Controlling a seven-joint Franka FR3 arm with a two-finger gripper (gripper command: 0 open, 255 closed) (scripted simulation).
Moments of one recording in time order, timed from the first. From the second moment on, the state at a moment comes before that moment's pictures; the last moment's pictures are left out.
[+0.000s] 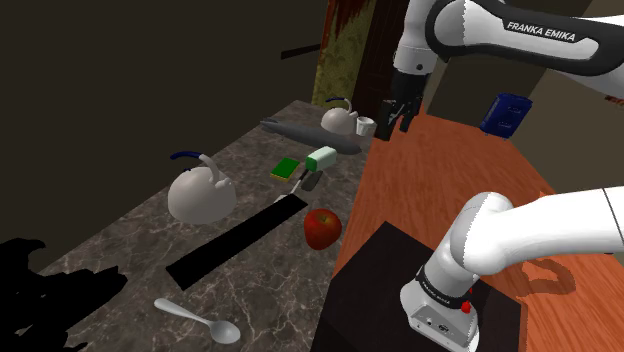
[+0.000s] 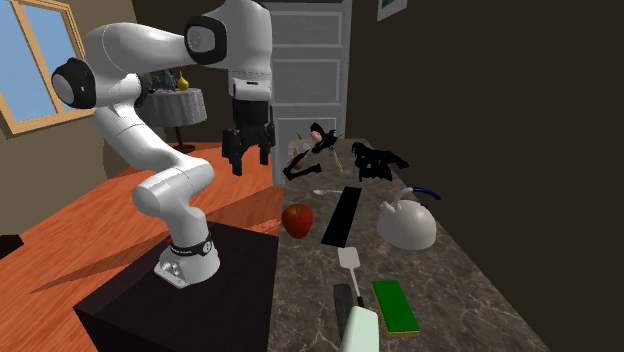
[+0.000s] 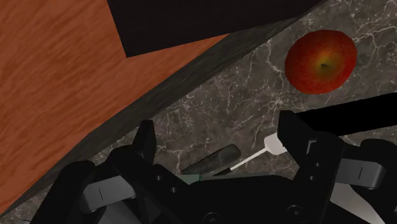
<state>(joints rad) -0.01 -0.80 -0.03 -2.34 -0.10 1.49 0.15</state>
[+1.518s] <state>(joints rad) 0.04 -0.72 0.38 -2.70 0.29 2.05 0.79</state>
